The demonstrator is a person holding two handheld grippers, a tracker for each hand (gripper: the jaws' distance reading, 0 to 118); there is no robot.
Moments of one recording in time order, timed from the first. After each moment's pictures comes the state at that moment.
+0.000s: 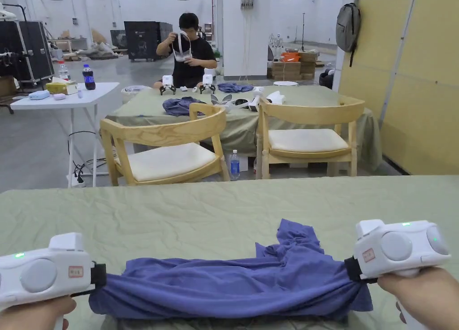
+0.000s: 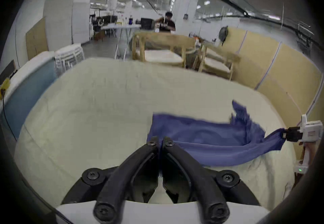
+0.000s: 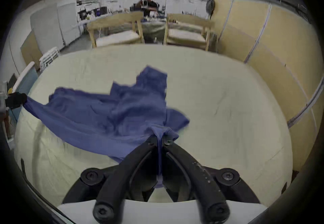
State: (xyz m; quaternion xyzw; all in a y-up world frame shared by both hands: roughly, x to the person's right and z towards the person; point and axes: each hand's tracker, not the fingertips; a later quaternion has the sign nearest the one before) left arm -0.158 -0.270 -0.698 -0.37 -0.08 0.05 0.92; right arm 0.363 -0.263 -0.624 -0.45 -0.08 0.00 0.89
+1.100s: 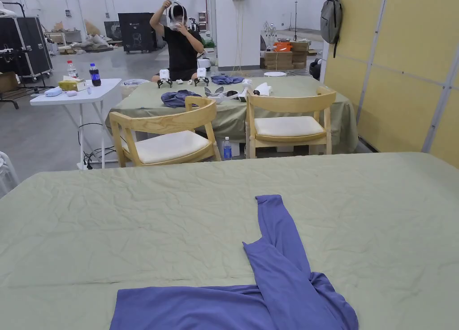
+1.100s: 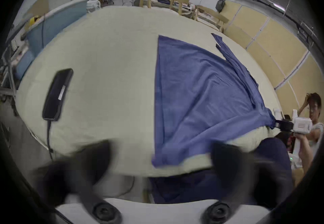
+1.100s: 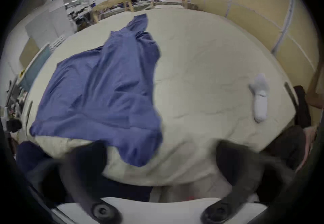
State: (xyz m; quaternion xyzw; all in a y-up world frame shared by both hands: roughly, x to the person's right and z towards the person) left arm -0.266 -0.306 -0.254 -0.44 -0.08 0.06 0.89; right arm 0.328 -0.319 -0.157 -0.48 -0.13 -0.07 0.86
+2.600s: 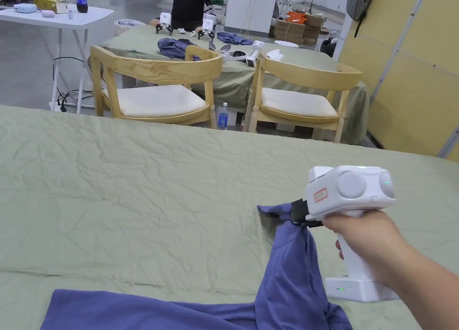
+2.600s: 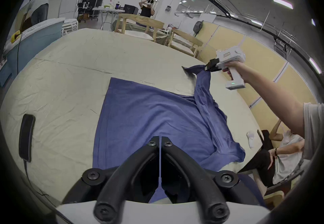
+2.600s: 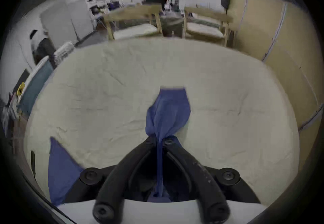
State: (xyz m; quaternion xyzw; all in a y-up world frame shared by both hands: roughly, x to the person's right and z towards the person) left arm -0.178 -0.252 -0.309 -0.37 -0.20 0.12 0.90; right arm 0.307 -0.209 -0.601 -0.43 -0.01 0.01 0.90
